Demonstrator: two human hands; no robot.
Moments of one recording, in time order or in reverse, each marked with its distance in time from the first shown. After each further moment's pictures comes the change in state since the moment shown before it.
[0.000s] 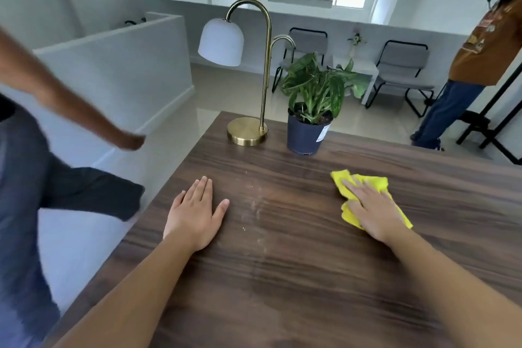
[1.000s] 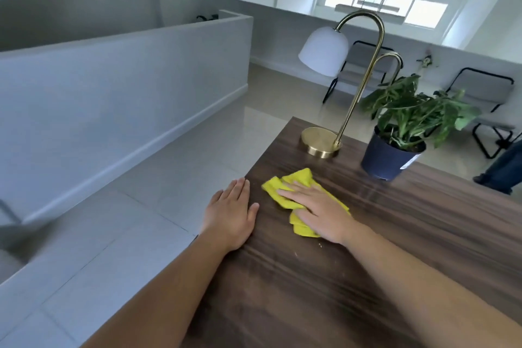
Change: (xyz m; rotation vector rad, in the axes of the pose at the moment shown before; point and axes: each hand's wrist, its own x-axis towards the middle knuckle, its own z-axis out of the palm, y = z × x) left_hand -0.016 -0.074 -0.015 -0.096 0.027 -0.060; right_hand 0.040 -0.222 0.033 0.096 -0.146 -0.740
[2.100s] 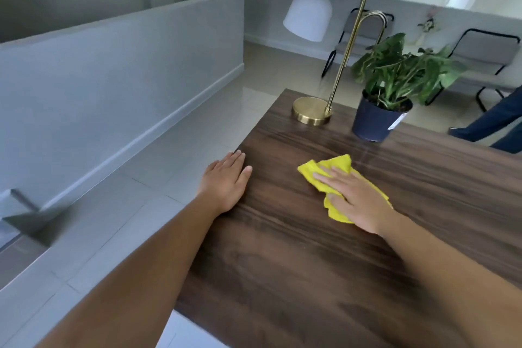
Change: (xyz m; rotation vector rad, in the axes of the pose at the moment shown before) left_hand -0.009 -0.001 -0.003 -0.070 -0.016 0.033; right_hand -0.093 0.032 0.001 -0.052 0.056 0.144
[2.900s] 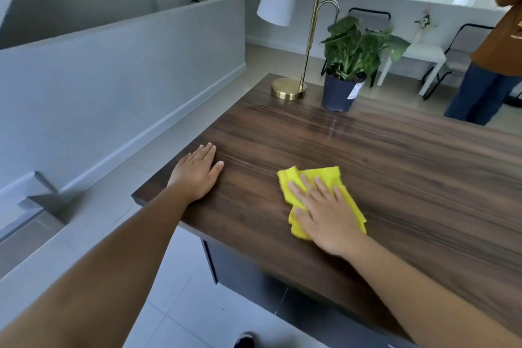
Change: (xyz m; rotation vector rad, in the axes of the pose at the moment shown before) left_hand -0.116 0.028 0.012 0.131 0.004 -0.109; right_hand -0.160 -0.073 0.024 -0.128 -0.043 0.130
